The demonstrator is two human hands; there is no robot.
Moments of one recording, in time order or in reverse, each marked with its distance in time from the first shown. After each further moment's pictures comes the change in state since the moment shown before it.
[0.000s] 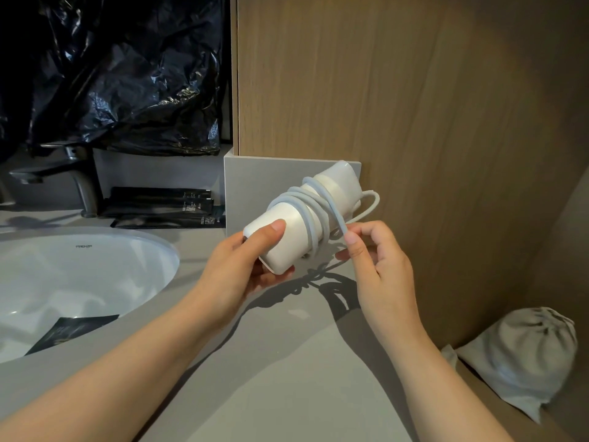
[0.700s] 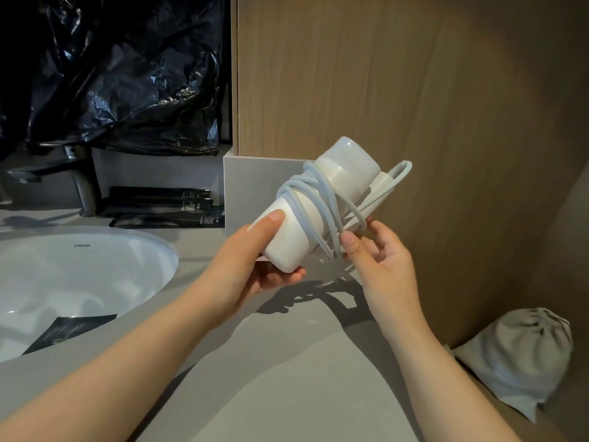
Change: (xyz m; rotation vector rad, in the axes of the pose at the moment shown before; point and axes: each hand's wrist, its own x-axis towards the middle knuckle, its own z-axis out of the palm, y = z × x) left_hand 0.002 0.006 0.004 -0.003 -0.141 0.017; right_hand 0.006 -0.002 -0.004 0.239 -0.030 0.220
